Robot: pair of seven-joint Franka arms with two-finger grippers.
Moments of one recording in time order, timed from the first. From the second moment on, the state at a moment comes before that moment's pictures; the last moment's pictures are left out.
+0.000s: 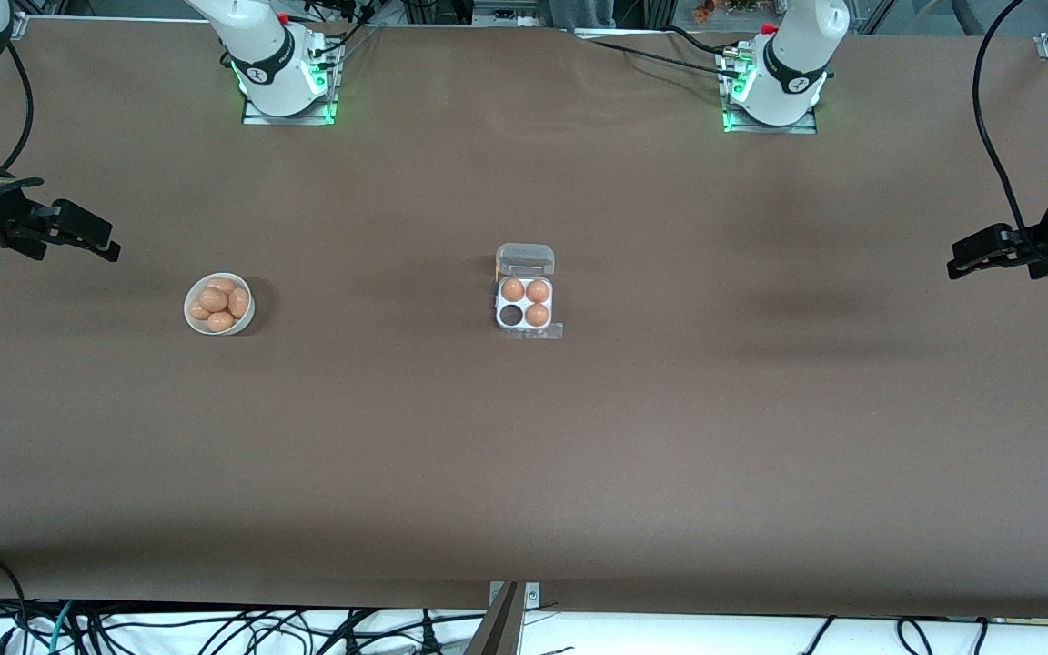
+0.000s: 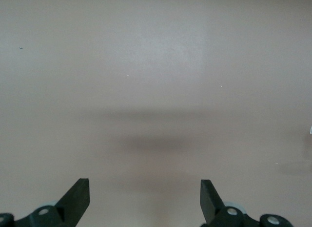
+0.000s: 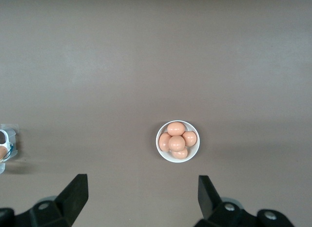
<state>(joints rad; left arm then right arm) -0.03 0.19 0.08 -1.40 -0.01 1.51 0.01 0.02 0.06 -0.03 -1.61 0.05 1.68 0.02</state>
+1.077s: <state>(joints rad) -0.03 0.19 0.08 -1.40 -0.01 1.50 0.01 0.01 0.24 -0.05 -2.09 -0.04 2.26 0.02</state>
